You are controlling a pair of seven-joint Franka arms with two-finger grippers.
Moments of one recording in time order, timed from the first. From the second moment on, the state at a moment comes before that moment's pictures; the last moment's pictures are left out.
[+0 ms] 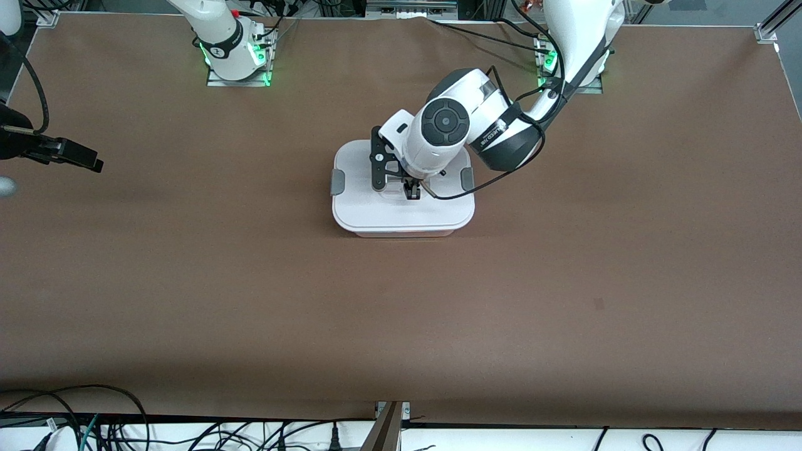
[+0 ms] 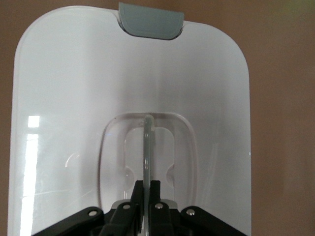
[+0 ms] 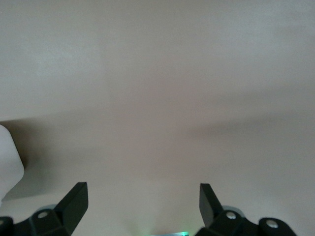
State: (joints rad) left arm -0.39 0.60 -0.43 -1.45 -0.04 1.98 0.76; right arm 0.01 0.12 -0.07 -1.52 -0.01 1.51 0.09
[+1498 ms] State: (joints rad) left arm -0.40 0.61 -0.43 -1.46 -0.04 1.98 0.76; right arm 0.01 0.14 -0.07 -1.51 0.02 1.52 0.09
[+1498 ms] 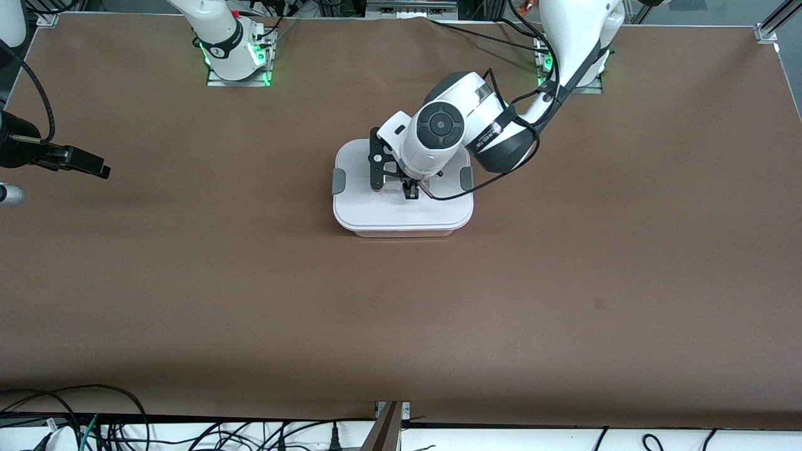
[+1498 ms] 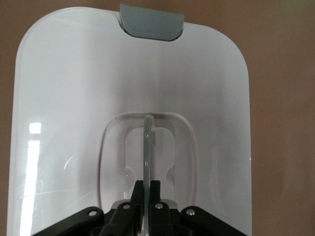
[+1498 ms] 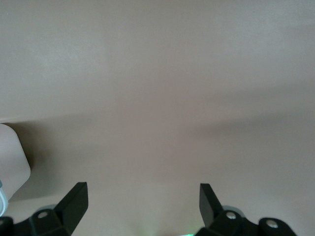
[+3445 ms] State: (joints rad) left arm -0.03 0.34 -0.39 -1.41 0.14 1.55 0.18; right arm 0.02 0.14 -0.07 -1.51 0.03 1.52 0.10
